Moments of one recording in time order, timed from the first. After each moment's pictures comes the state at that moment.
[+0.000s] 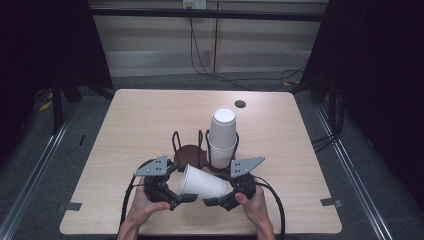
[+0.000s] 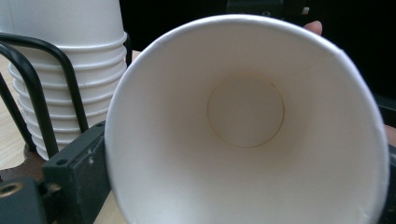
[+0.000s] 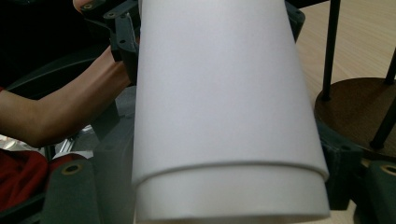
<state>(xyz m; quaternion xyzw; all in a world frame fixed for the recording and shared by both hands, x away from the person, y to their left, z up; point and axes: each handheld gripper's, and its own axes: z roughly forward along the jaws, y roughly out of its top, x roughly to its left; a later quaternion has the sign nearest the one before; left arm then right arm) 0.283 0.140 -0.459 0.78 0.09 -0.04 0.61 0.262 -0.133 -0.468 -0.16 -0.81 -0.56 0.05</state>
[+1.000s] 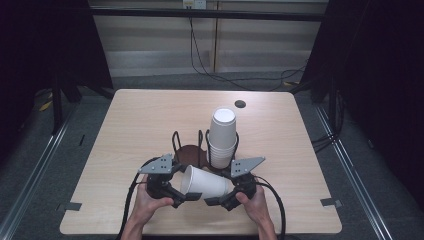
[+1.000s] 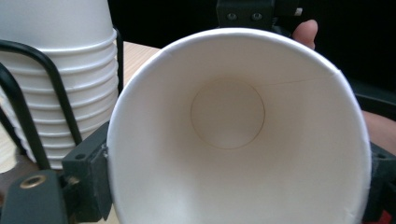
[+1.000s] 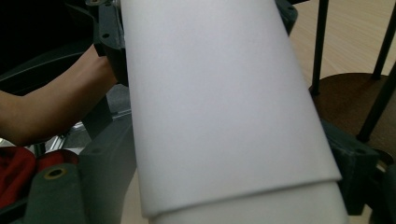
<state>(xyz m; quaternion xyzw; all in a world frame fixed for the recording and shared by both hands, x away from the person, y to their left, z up) 0.283 0.132 -0.448 0.80 0.09 -0.04 0.59 0.265 -0.137 -0.470 -0.16 -0.81 -0.56 0.03</state>
